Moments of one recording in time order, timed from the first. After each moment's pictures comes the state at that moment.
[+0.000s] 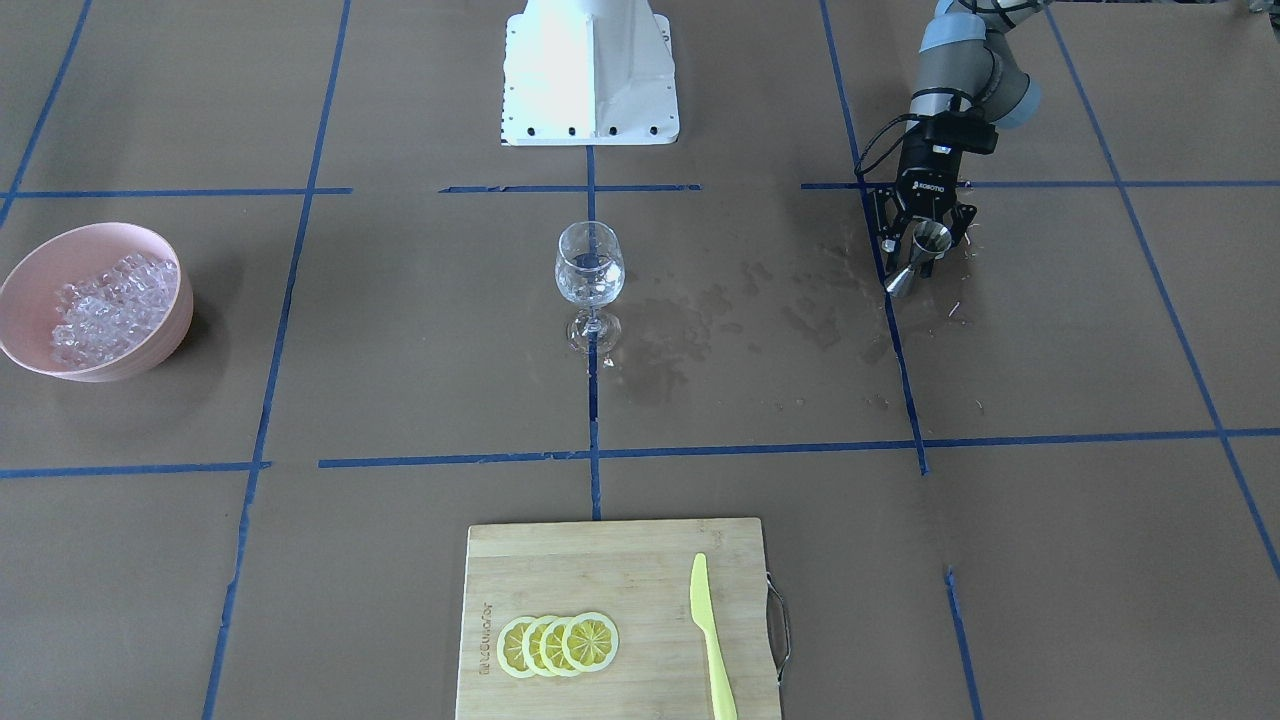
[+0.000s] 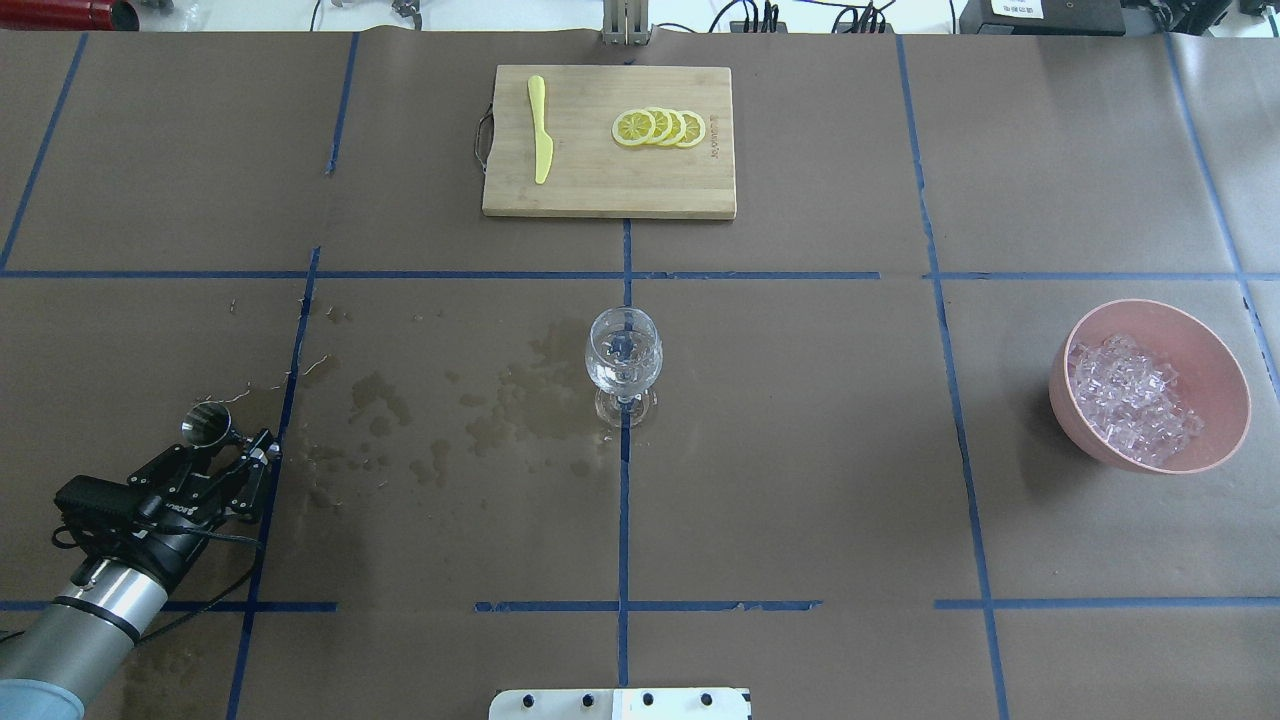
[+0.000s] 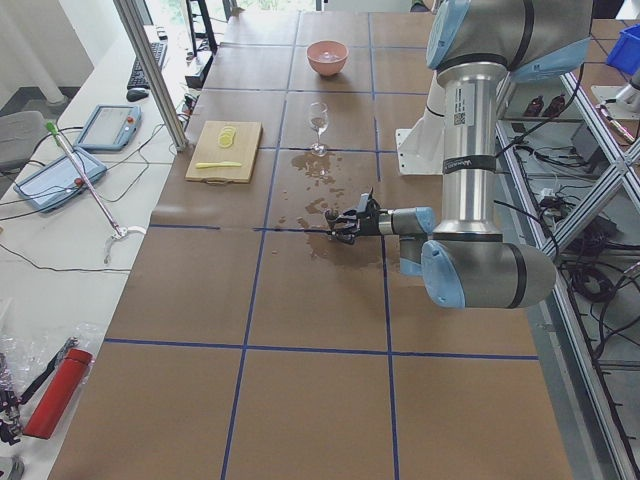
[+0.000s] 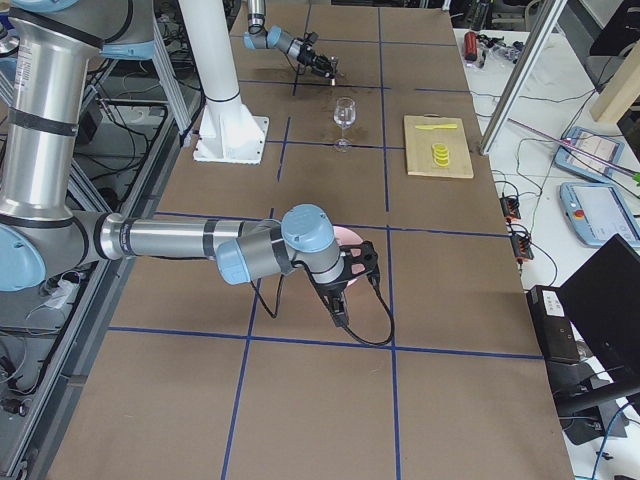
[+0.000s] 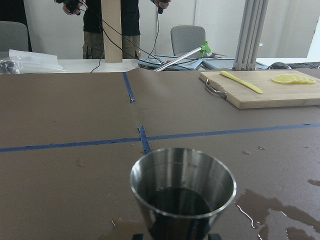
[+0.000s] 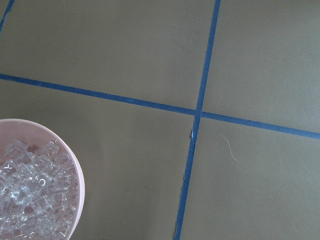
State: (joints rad) left arm -0.05 -1.43 -1.59 -2.99 -0.52 -1.06; right arm 1.58 -1.82 1.85 -1.26 2.36 0.05
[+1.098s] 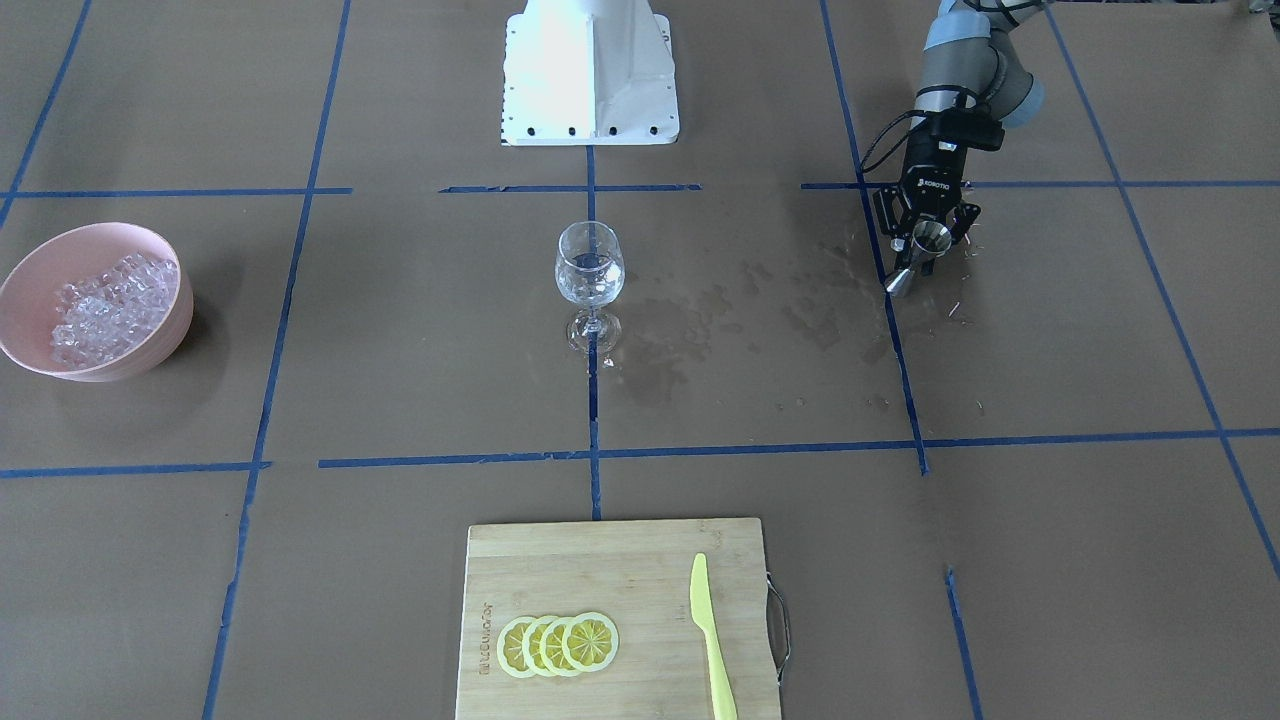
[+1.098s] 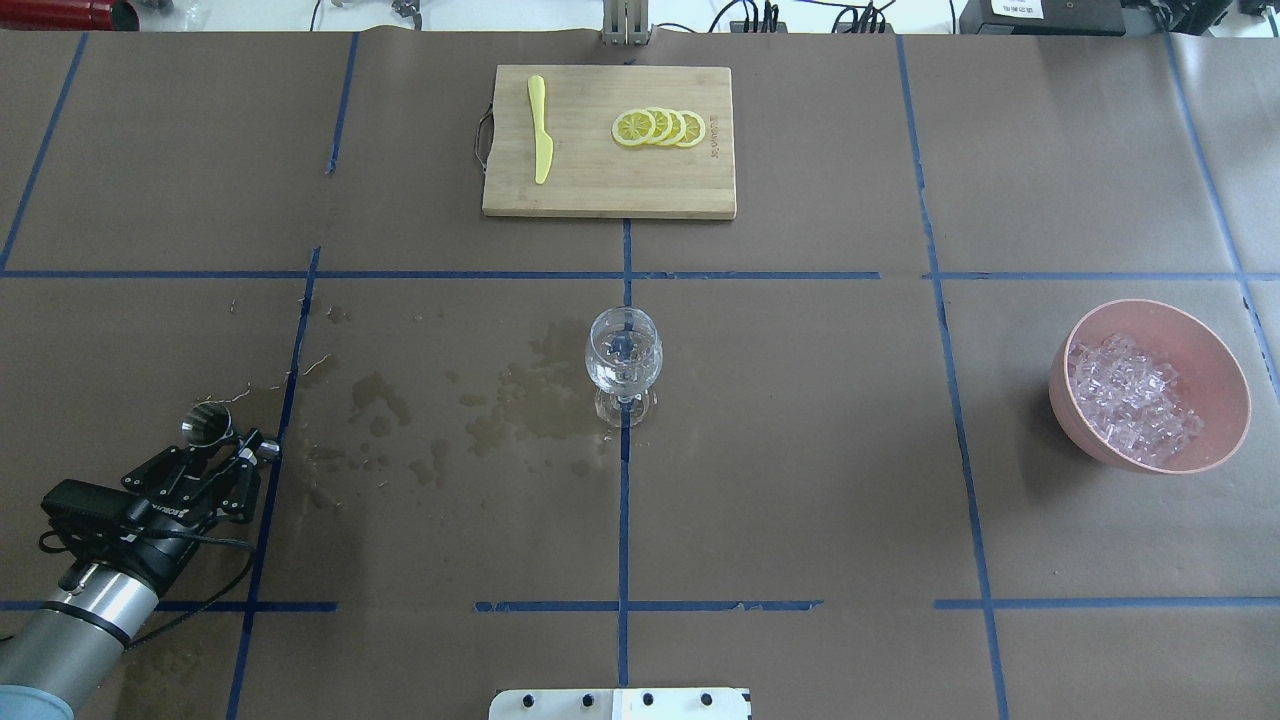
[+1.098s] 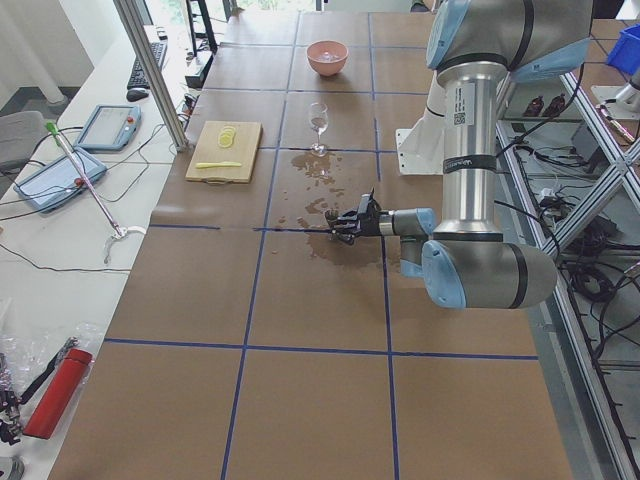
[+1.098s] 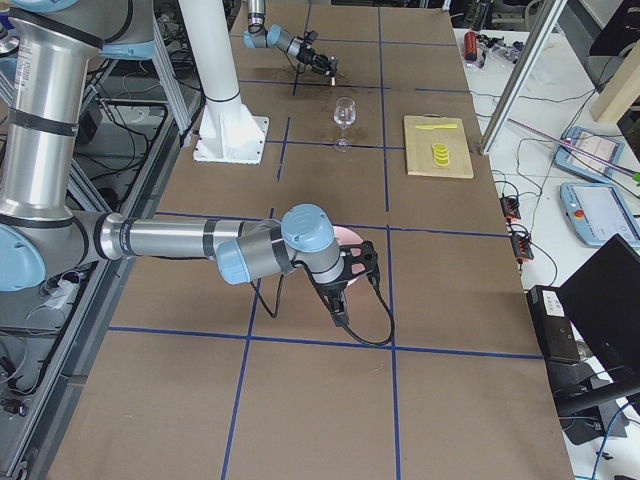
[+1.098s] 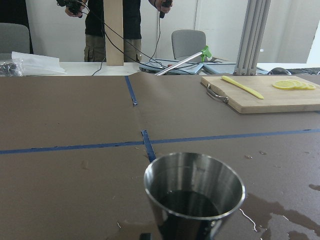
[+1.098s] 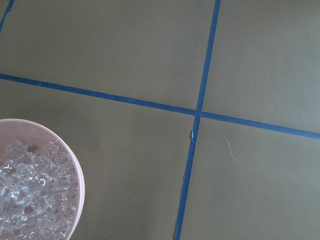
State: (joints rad) left arm -0.05 -1.43 -1.59 -3.02 -0.51 -1.06; right arm 1.58 -1.82 1.85 -1.26 2.36 0.05
